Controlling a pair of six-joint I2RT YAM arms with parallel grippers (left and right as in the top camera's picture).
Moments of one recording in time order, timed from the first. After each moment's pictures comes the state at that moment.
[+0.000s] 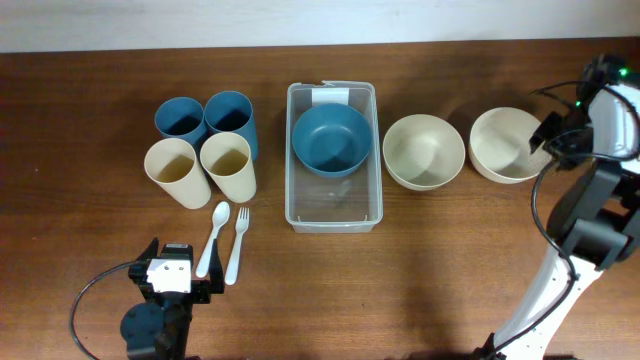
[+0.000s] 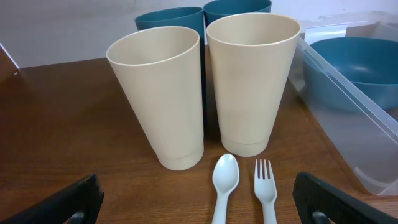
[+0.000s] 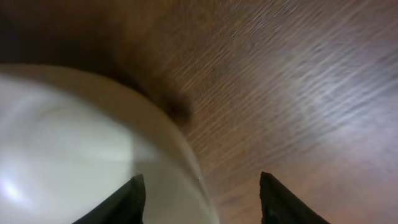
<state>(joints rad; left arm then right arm) 0.13 0.01 0.11 -0.35 0.12 0.14 -0.44 2.37 2.08 -1.27 0.01 0.34</state>
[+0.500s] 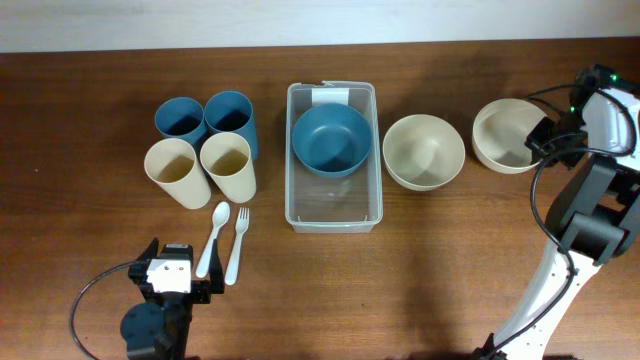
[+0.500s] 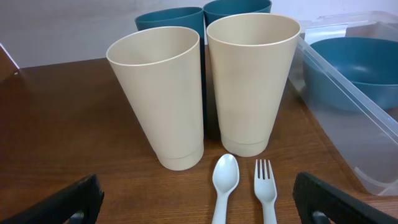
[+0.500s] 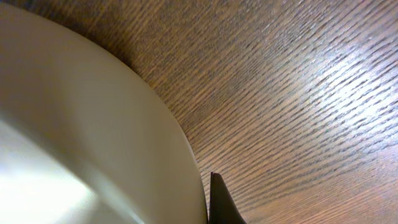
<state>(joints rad) 0.13 0.01 0.11 -0.35 0.12 0.14 -0.44 2.42 2.09 -1.26 -0.04 0.35</state>
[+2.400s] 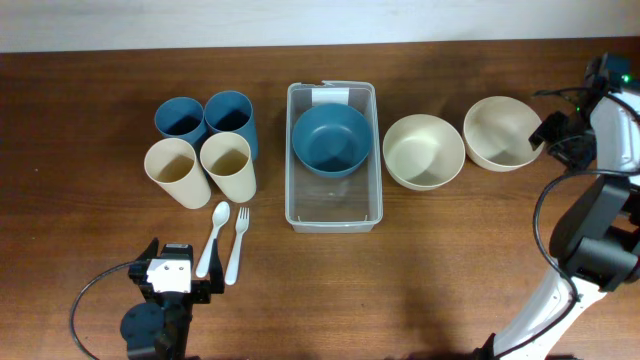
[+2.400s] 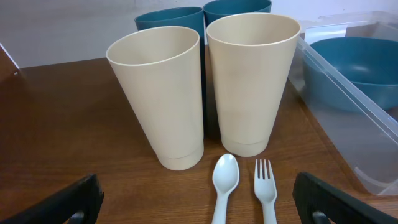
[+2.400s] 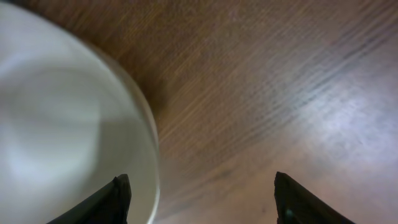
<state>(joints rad) 0.13 0.01 0.11 -0.35 0.12 0.14 -0.42 2.17 1.88 -1.15 0.05 0.38</state>
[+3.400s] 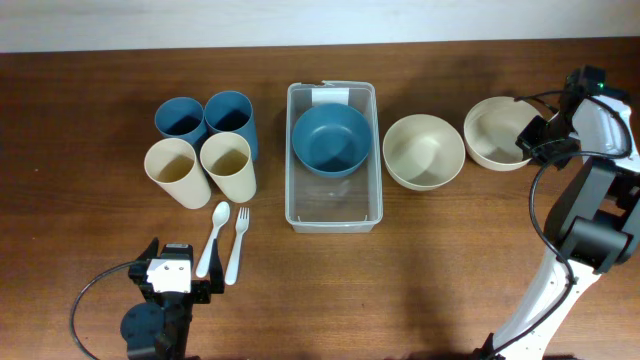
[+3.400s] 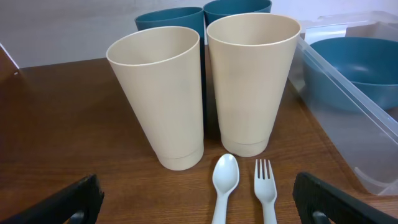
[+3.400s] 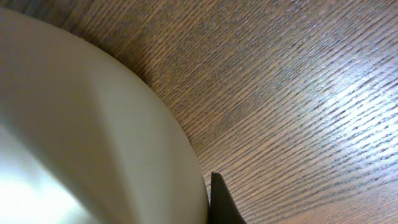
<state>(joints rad) 0.13 0.01 0.11 -0.35 0.12 0.14 -0.40 2.31 1.89 -1.07 -0.06 0.37</state>
